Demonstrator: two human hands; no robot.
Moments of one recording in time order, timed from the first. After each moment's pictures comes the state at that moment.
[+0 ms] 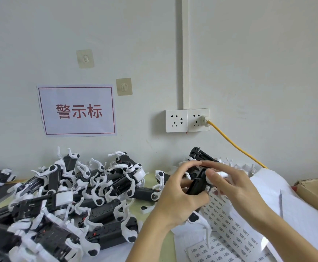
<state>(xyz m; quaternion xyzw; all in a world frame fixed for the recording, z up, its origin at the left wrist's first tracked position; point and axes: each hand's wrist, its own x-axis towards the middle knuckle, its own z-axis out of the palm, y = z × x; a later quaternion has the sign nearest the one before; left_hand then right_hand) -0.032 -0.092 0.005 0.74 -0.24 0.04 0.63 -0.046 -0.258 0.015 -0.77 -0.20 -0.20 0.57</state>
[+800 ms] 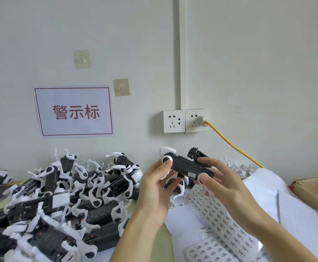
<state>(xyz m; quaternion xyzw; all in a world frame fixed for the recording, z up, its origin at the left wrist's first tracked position) -0.020 -0.073 0.013 0.46 -0.11 0.01 0.88 -0.044 -0.256 0.005 -0.73 -0.21 -0.13 0.64</state>
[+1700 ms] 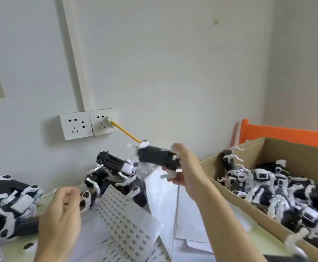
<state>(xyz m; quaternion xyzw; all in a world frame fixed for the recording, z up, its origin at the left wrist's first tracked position) -0.021 -0.124 -0.012 0.79 -0.04 0.23 0.57 -0.042 -0.376 0.037 -0.62 0.12 -0.16 0.75</state>
